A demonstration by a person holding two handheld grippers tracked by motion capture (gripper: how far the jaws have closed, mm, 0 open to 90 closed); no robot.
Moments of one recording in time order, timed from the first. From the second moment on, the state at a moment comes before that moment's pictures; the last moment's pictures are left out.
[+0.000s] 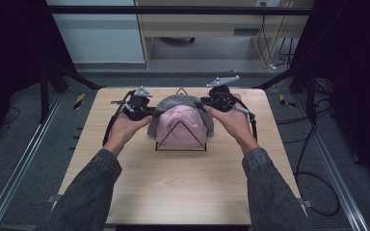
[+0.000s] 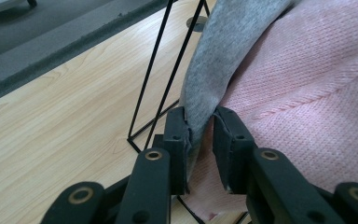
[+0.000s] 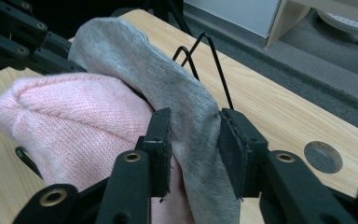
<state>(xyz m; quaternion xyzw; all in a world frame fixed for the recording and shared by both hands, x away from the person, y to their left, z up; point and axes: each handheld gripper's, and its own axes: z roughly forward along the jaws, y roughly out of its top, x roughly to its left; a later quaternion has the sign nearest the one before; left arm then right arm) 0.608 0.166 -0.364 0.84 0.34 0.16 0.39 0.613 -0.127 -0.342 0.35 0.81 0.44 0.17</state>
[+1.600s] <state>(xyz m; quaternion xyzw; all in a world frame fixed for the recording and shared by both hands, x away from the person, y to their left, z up) 0.501 0.199 -0.398 0.84 0.33 0.17 0.39 0.508 -0.202 -0.374 0.38 0.78 0.45 0.21</state>
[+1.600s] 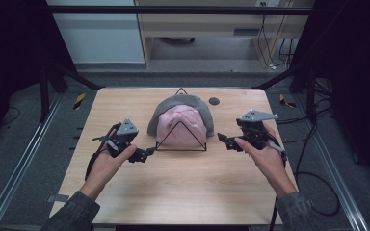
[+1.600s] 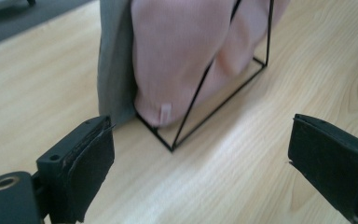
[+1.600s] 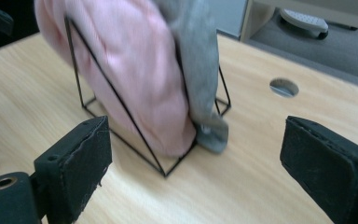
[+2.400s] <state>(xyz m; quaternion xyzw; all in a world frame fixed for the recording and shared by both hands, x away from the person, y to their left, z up) 0.494 0.221 -0.469 0.87 0.37 0.11 0.32 0.489 -0.199 -0.468 0.42 0.81 0.40 0.13</state>
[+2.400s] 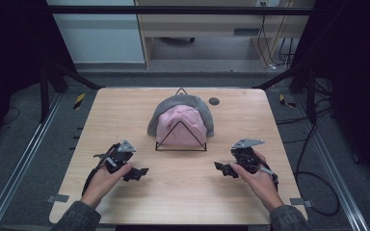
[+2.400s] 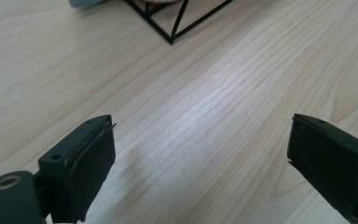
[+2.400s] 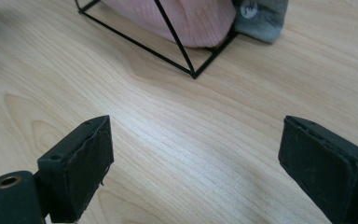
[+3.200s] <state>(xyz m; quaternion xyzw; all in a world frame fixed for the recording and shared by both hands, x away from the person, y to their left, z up) 0.491 0.219 -0.497 0.88 0.36 0.12 0.28 0.492 -0.201 -0.502 0.45 0.81 0.35 0.13</state>
